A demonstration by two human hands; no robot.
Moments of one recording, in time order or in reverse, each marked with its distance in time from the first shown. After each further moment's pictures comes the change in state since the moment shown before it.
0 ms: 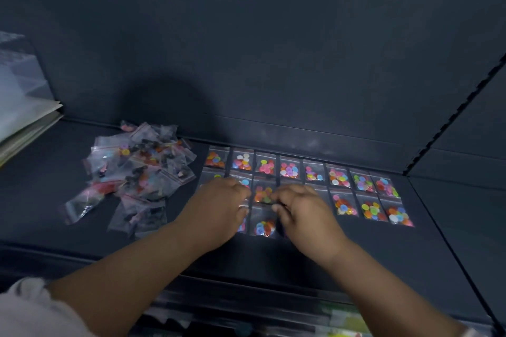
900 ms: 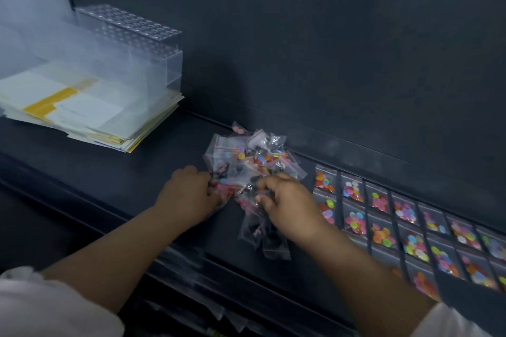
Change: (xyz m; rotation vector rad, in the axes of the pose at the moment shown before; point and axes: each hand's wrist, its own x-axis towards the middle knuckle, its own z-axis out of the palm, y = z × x) left_hand -0.098 -0.208 -0.073 0.023 -0.066 -0.663; right_hand 0.130 -0.179 0.105 0.110 -0.246 -0.066
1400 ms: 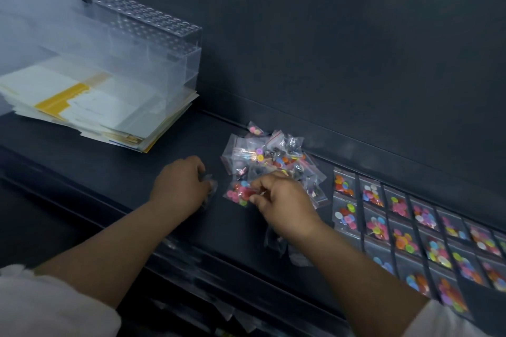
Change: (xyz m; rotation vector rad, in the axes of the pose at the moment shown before) left_hand 0.010 -0.045 -0.016 -0.223 0.153 -0.161; right_hand 0.023 -0.036 0.029 0.053 0.031 0.008
